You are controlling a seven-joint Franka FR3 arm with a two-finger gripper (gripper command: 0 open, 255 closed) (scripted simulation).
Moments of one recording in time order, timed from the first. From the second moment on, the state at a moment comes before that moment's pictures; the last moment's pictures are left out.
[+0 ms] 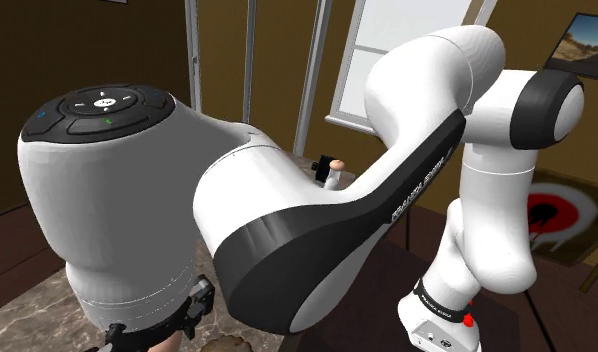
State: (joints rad) arm 0.42 0.37 0.77 -1.69 -0.36 1.96 1.32
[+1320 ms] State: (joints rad) arm 0.44 0.45 0.72 -1.79 -0.45 2.13 1.38
